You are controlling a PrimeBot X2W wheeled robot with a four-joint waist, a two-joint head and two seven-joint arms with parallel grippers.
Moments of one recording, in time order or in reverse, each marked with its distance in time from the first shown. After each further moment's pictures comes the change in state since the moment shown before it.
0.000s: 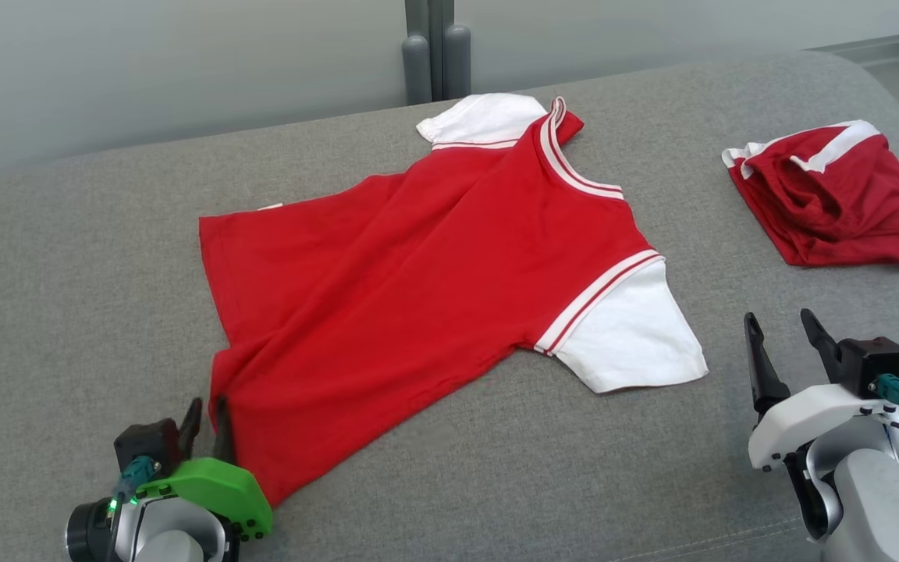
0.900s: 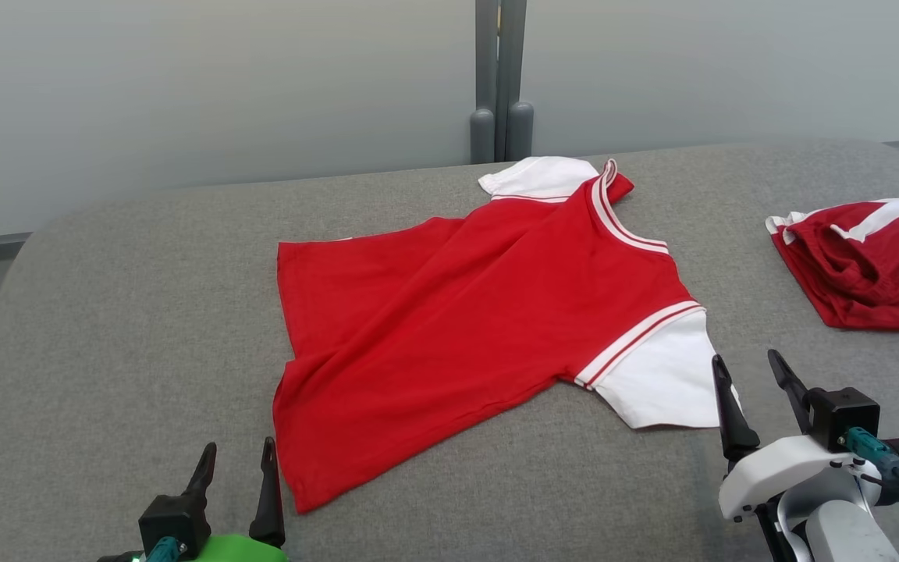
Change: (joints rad) left arm 0.276 -0.024 -0.012 -0.351 0.071 -0.006 0.000; right arm 0.149 0.084 -0.013 -0.144 -0.057 0.000 0.000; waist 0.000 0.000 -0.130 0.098
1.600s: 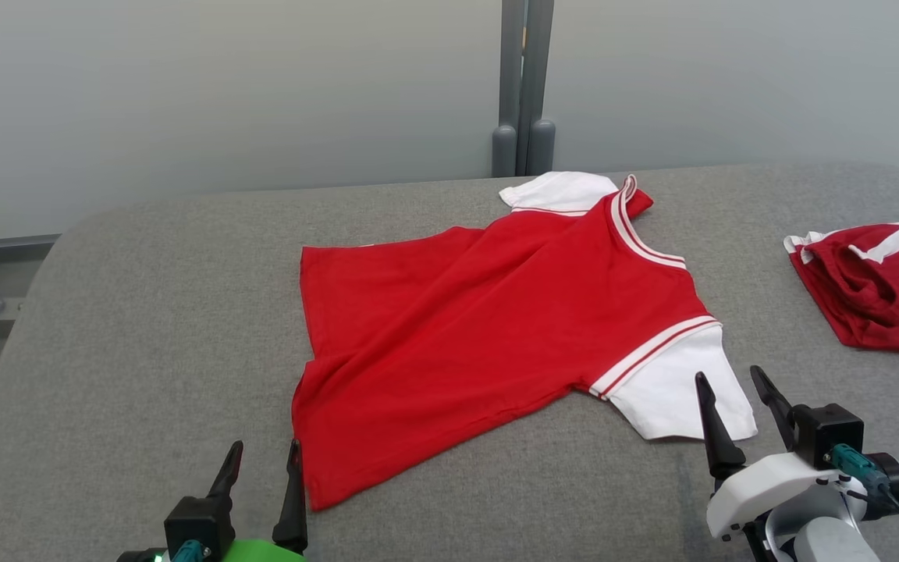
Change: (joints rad) left arm 0.017 0.000 -0.073 -0.037 0.001 0.008 0.000; right arm 0.037 0.012 0.047 -0.024 0.008 0.000 0.000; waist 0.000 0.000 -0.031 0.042
